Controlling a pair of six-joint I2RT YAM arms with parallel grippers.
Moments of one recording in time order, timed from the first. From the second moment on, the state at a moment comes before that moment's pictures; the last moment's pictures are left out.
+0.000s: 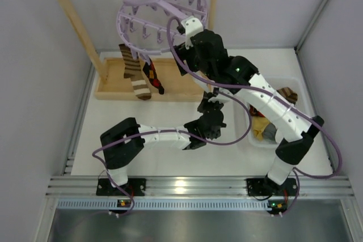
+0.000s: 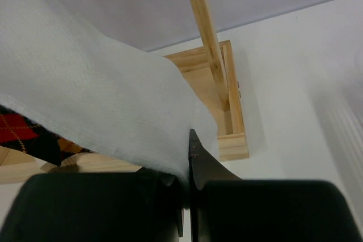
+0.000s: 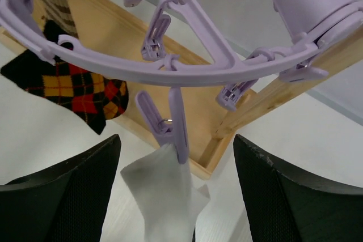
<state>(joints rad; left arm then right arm) -1.20 1.81 1.14 0.70 -1.18 0.28 0.90 1.69 2.04 -0.71 0.39 0.00</state>
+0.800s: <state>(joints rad) -1.21 1.83 1.15 0.70 -1.18 0.30 0.93 1.85 2.14 -0.68 0.61 -0.16</state>
